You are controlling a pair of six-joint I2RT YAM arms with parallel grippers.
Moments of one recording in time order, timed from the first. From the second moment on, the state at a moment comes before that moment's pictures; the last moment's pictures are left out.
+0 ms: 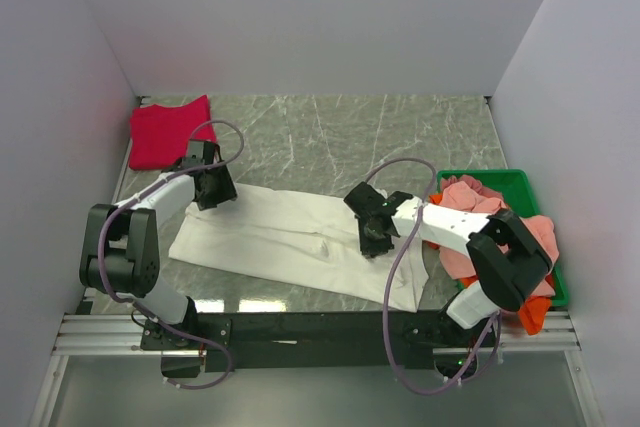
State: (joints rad) left arm -0.12 1.56 0.91 -0.38 -0.04 -0.48; right arm 0.73 1.52 0.85 -0.67 0.12 0.67
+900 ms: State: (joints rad) left arm -0.08 1.55 0.88 -0.37 0.04 -0.42; right arm 0.81 1.46 0.89 -0.74 0.10 0.81
